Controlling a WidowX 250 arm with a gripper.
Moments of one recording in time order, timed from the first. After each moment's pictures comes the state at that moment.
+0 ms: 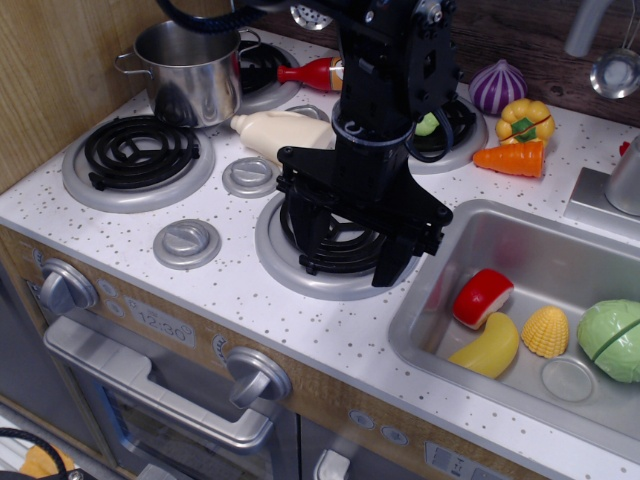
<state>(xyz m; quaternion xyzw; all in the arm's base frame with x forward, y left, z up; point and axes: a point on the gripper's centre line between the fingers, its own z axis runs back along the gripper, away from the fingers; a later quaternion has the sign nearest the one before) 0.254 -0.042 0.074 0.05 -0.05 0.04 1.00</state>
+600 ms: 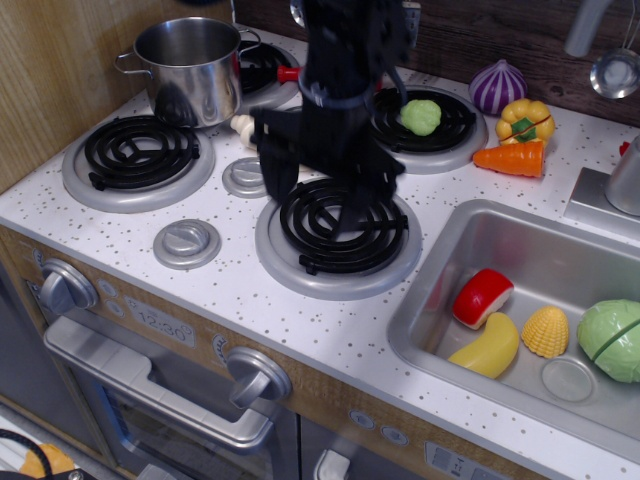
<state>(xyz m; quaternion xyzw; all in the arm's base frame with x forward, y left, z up) 0.303 0.009 0.072 0.08 -0.08 0.03 0.99</state>
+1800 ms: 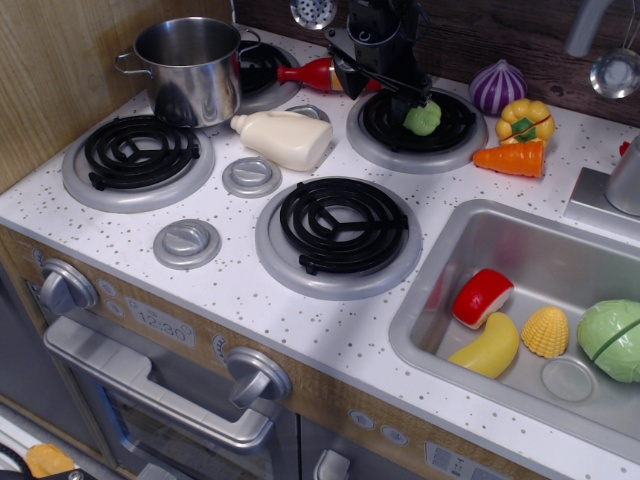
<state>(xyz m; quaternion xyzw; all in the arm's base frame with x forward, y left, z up) 0.467 0.037 0.047 0.07 -0.26 -0.07 0.96</state>
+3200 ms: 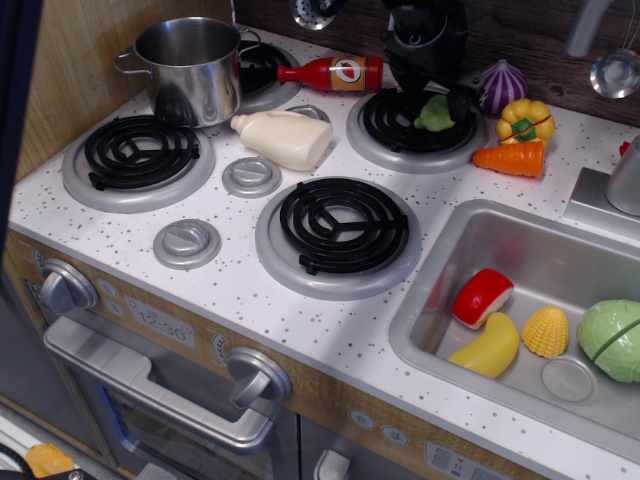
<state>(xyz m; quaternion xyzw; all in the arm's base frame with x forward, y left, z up) 0.494 -0.005 0.046 0.00 -0.30 -0.11 0.95</state>
